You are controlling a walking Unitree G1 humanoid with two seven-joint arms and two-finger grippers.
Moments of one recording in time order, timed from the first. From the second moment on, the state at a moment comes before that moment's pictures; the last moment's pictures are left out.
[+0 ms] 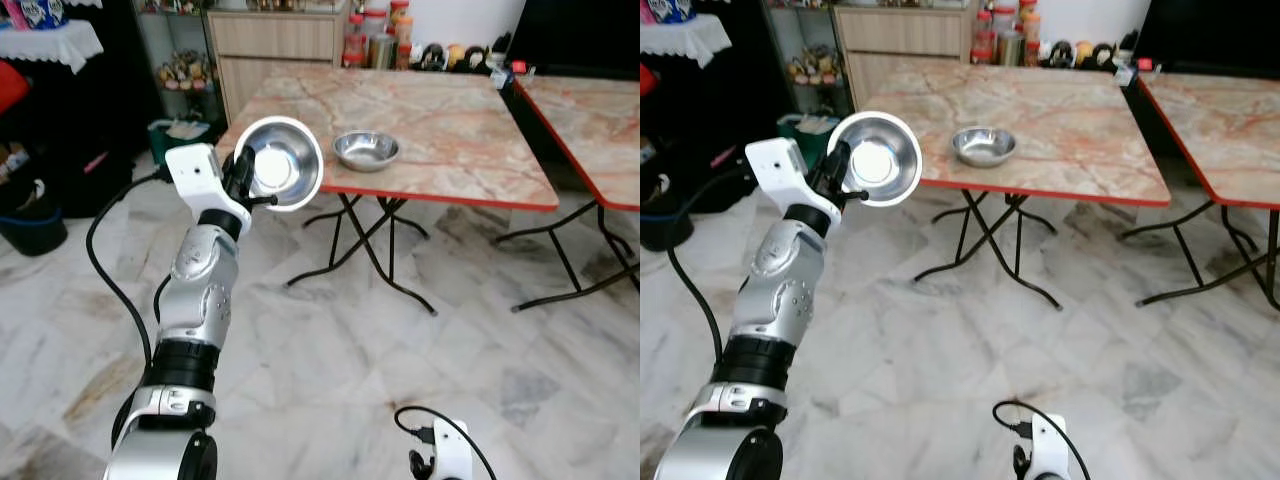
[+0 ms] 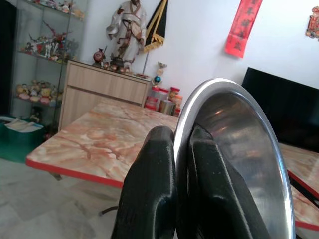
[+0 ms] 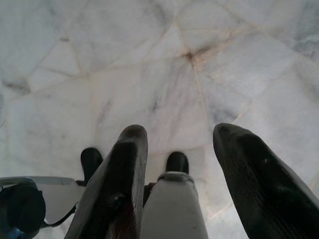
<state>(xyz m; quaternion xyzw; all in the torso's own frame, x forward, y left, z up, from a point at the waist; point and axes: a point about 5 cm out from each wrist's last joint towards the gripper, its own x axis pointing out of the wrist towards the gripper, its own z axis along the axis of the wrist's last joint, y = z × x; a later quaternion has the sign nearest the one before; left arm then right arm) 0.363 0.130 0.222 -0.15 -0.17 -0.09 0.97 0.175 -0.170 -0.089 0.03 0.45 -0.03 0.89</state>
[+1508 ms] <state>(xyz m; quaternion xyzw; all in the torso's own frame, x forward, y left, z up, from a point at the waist) 0.362 0.110 0.222 -0.13 -0.17 -0.12 0.97 0.175 -0.186 -0.087 0.02 0.45 -0.05 0.89</state>
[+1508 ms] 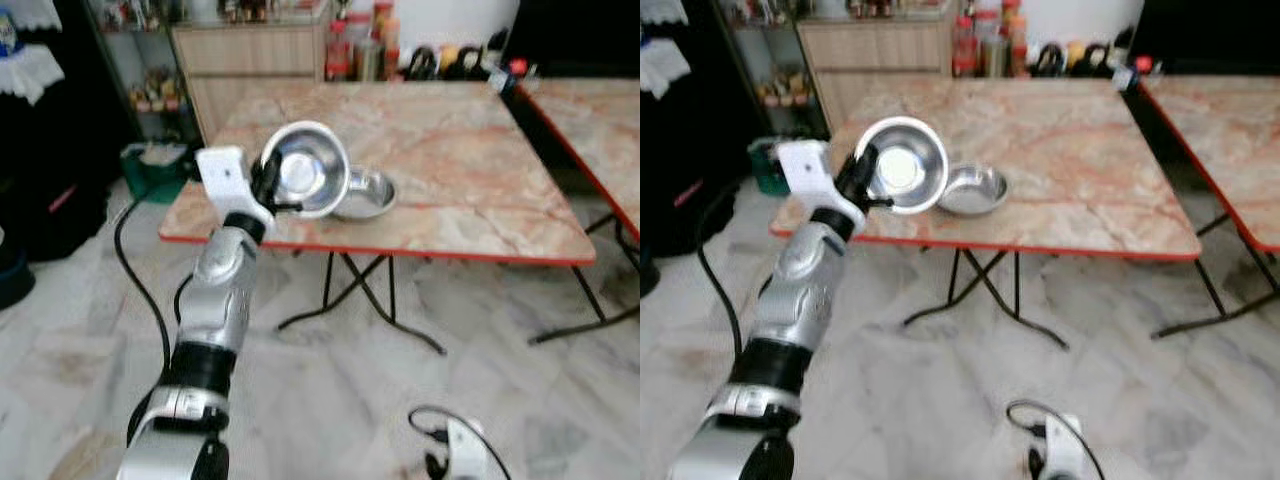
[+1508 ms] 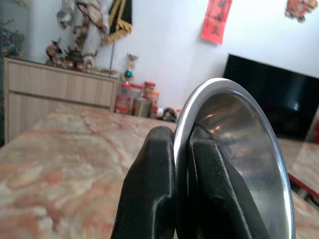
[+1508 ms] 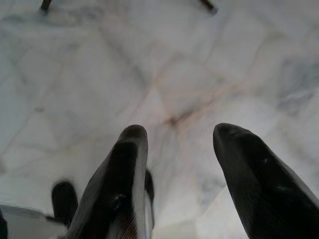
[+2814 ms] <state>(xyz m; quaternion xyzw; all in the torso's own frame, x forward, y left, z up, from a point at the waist) 0.355 0.109 0.162 -0.16 -0.07 -0.14 0.98 0.178 -0.171 -0.088 0.02 0.46 -0.03 0.89</state>
